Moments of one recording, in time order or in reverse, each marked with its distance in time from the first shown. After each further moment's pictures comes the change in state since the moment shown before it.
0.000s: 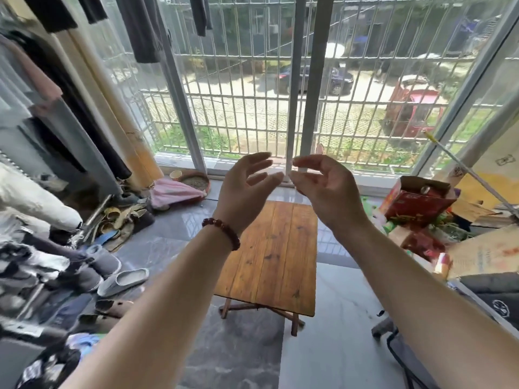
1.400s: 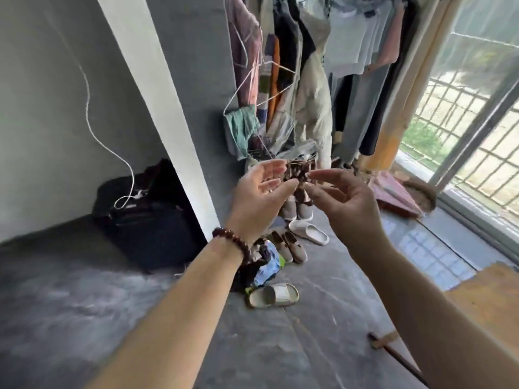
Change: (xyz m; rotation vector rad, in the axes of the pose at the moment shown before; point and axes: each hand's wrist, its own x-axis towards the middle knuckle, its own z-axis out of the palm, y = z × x) left_hand -0.267 -0.057 -0.474 0.082 0.867 -0.165; right_hand -0.216 -0.113 0.490 0.370 -0.936 -0.002
